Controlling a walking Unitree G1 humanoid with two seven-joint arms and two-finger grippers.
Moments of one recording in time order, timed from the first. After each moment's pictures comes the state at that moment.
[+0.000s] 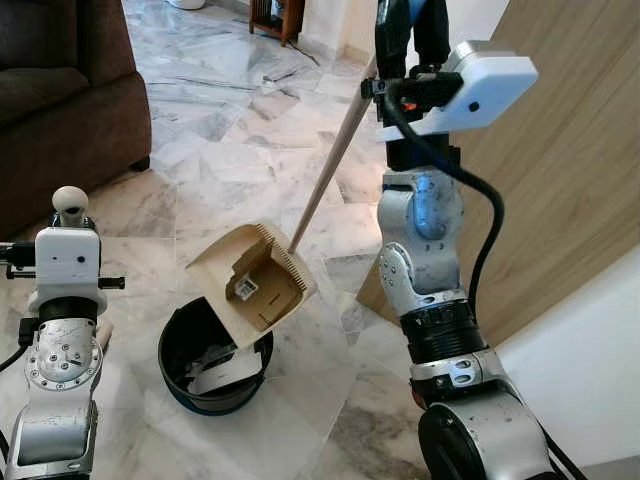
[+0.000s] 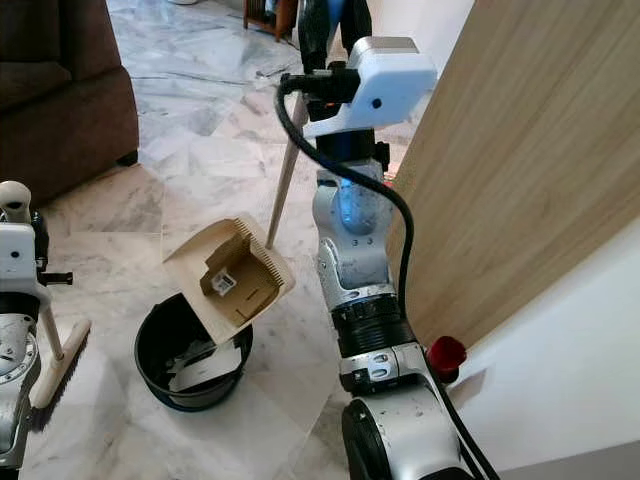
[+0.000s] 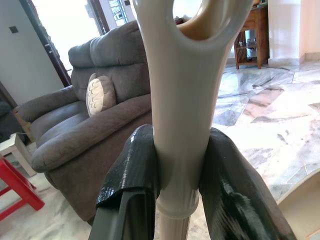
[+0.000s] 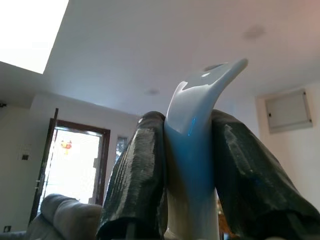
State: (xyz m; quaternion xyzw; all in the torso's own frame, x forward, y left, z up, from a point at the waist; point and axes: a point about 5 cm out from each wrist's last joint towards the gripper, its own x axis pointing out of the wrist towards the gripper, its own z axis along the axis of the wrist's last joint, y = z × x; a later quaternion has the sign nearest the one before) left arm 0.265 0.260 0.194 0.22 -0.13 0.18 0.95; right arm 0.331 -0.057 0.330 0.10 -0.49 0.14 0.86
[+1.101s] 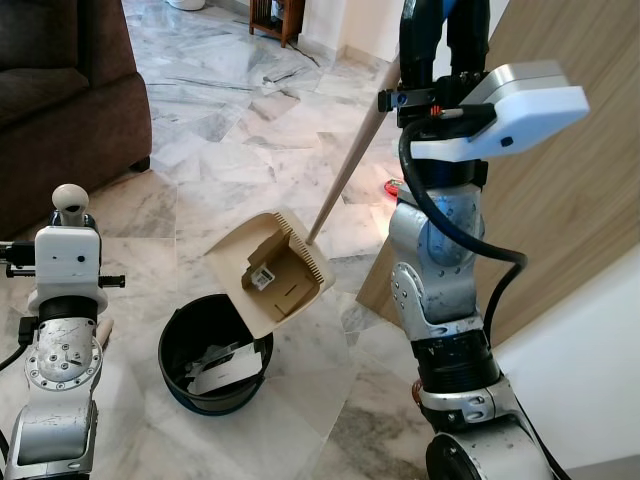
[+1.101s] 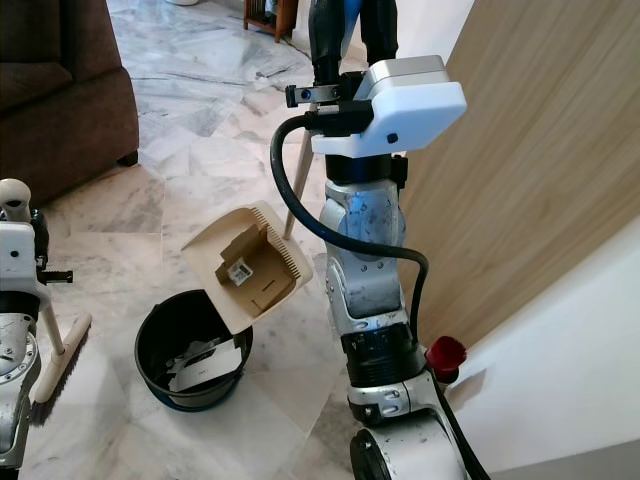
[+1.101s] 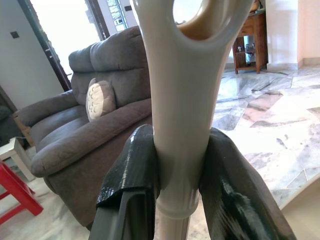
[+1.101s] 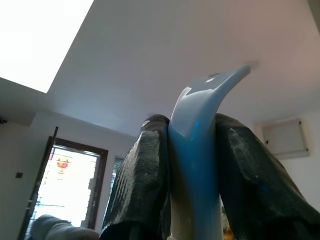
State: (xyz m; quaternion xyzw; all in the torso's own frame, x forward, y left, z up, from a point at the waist) left arm 0.265 0.259 0.196 0.22 -0.14 0.18 0.95; right arm 0.300 -0.063 0.331 0.10 -0.52 0.13 0.84
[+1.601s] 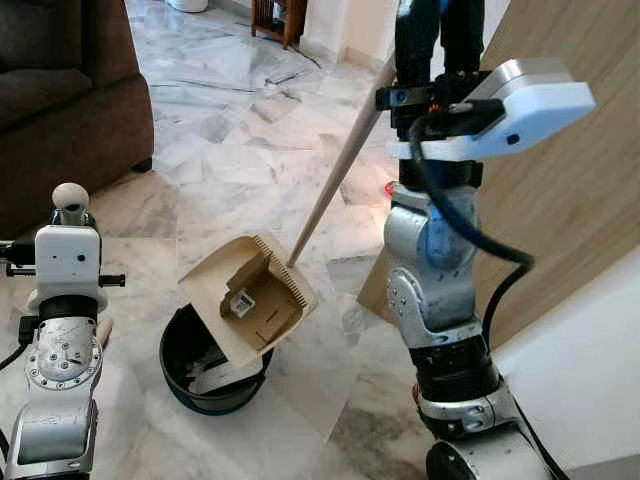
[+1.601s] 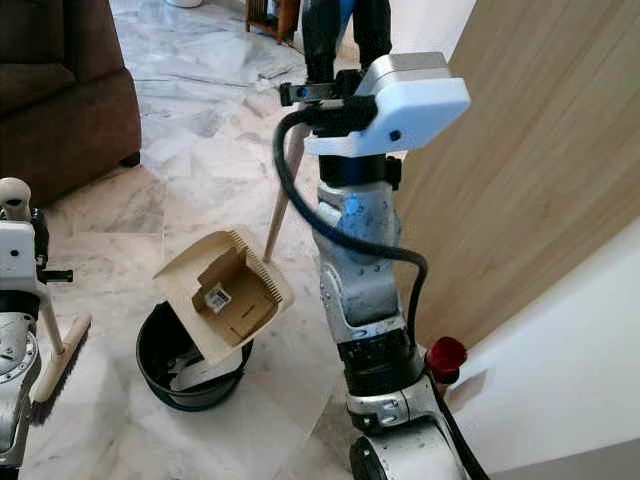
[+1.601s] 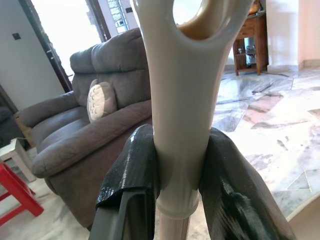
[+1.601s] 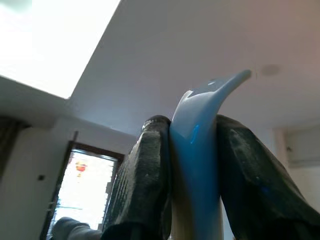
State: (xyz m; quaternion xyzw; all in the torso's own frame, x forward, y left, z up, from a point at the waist) left arm 0.265 0.258 0.196 0.22 -0.14 0.18 0.95; right arm 0.285 -0.046 0.333 0.09 -0.53 0.16 0.83
